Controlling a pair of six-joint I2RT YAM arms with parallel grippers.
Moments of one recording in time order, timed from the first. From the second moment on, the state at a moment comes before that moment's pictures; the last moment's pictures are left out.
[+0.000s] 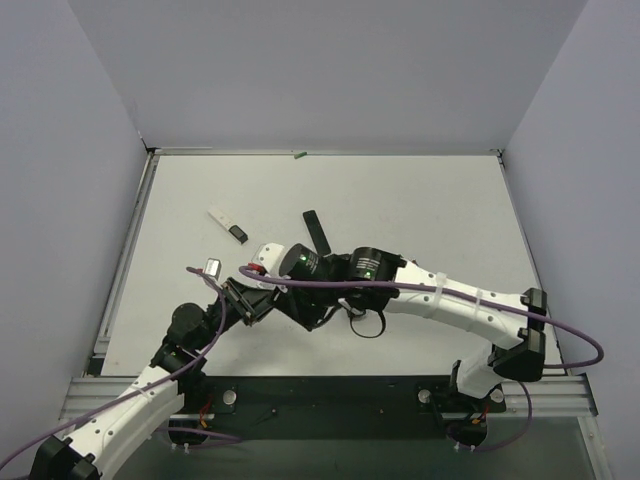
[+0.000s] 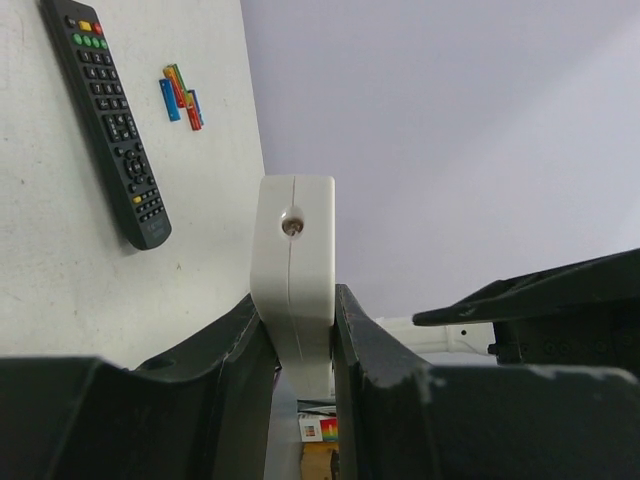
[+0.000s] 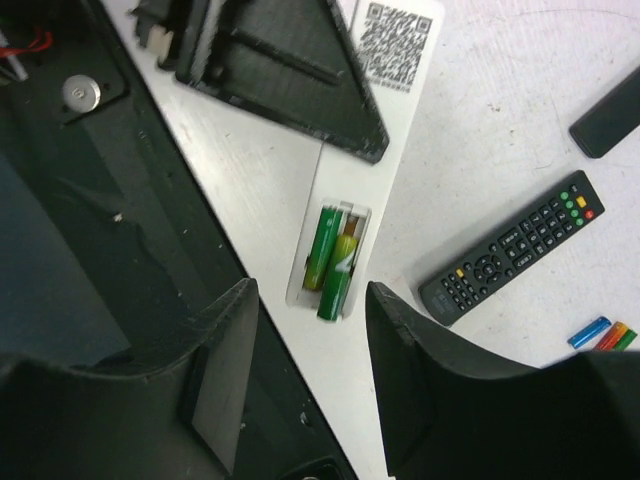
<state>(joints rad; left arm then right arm) -0.53 0.48 0.03 0.48 0.31 -1.44 1.27 1.61 1.64 -0.98 0.14 0.08</state>
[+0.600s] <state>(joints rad) -0.53 0.61 0.03 0.48 0.41 -1.43 1.16 1.36 1.31 -0.93 -0.12 -0.15</state>
